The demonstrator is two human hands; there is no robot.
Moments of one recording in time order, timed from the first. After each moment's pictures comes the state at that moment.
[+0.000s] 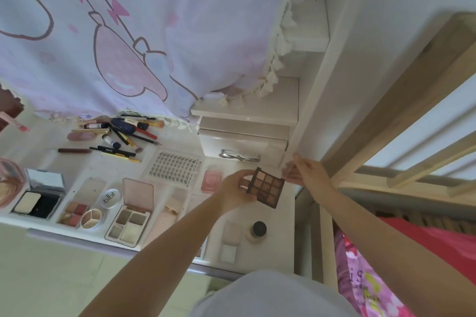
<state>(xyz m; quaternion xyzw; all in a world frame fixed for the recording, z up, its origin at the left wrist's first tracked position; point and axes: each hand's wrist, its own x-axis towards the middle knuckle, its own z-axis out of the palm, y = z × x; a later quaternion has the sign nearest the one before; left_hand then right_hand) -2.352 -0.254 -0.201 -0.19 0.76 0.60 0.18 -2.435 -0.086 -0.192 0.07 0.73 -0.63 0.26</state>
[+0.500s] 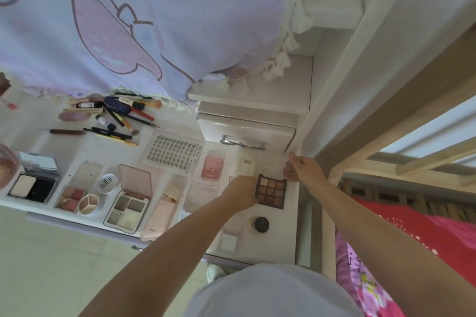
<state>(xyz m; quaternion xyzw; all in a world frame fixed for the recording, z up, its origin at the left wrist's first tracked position) -2.362 -0.235 -0.231 -0.11 0.90 0.29 0.29 -2.449 -0.097 -0.241 0.13 0.77 -0.54 0.31</state>
